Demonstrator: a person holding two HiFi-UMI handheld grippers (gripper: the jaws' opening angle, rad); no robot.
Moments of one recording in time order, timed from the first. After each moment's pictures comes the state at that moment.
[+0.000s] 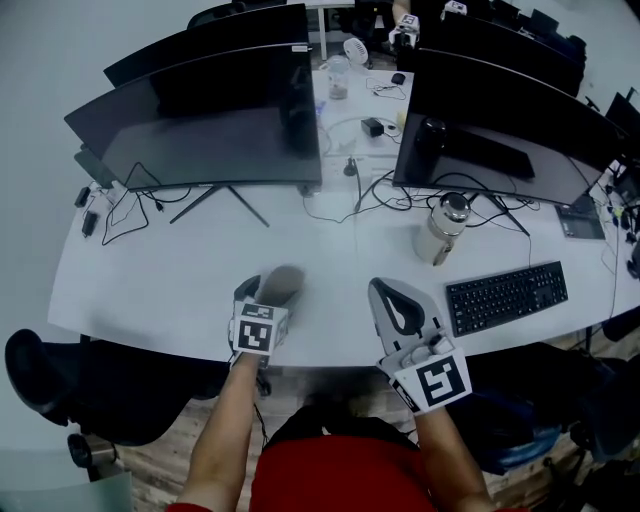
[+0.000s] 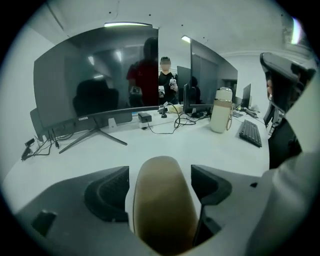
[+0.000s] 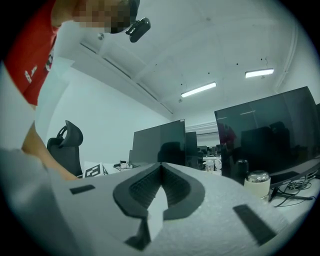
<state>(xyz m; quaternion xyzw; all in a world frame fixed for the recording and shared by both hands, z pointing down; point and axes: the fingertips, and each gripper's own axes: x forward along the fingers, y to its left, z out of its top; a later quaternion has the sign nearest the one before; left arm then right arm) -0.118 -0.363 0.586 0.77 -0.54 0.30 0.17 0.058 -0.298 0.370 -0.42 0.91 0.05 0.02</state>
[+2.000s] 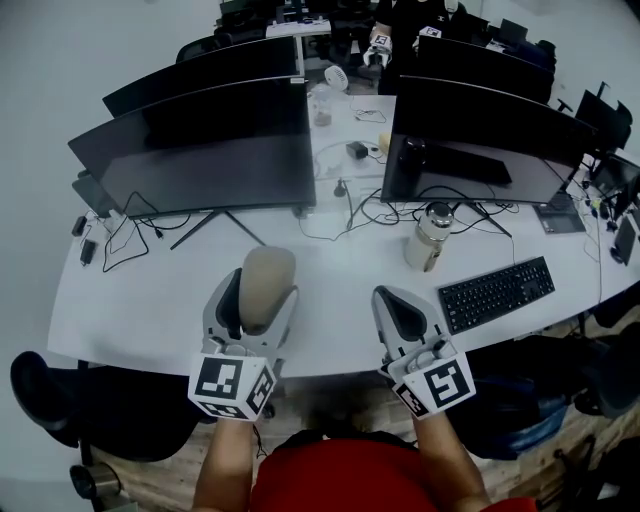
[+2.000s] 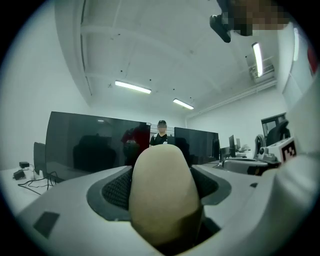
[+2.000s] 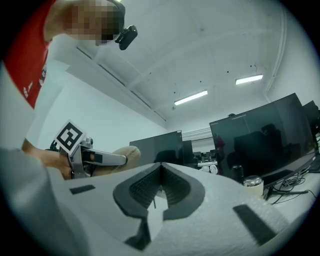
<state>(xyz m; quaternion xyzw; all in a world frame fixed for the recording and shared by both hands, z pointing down) -0.097 -0.303 0.331 0.84 -0.54 0.00 0.00 0.057 -0.271 0.337 -0.46 0.89 0.04 0.07</state>
